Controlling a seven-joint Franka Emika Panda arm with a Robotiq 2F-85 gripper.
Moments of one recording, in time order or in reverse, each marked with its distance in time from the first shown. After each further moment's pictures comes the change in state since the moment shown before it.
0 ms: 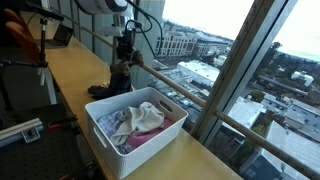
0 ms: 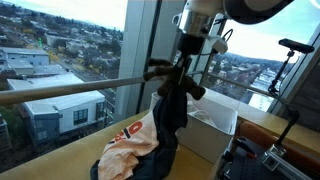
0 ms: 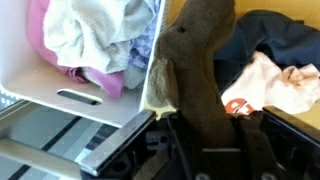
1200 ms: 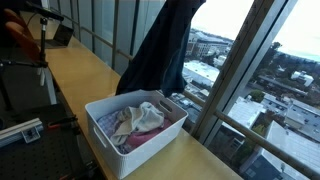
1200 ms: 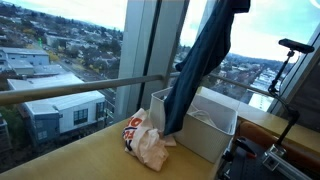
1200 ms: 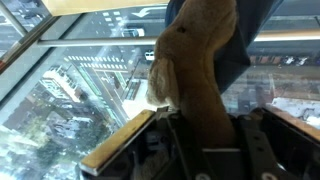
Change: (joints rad) arm -0.271 -0.326 -0.122 0.519 -0.008 -0.338 -0.117
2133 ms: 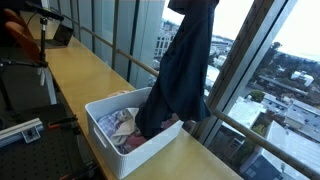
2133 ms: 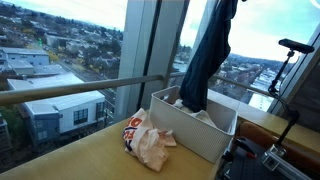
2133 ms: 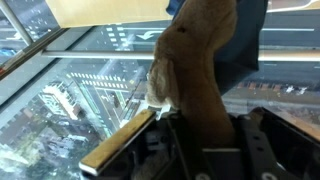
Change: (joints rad) arm -0.021 0.213 -0.021 0.230 0.010 -0.133 -0.097
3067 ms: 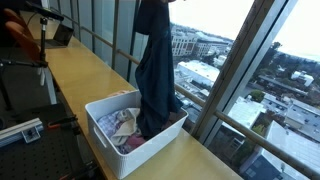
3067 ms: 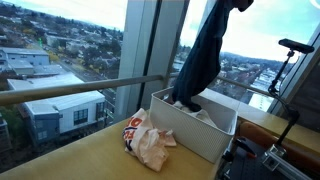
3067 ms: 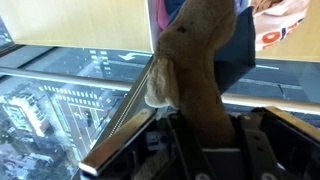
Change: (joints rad) arm 0.128 -0.137 0.090 -0.319 -0.009 0.003 0.127
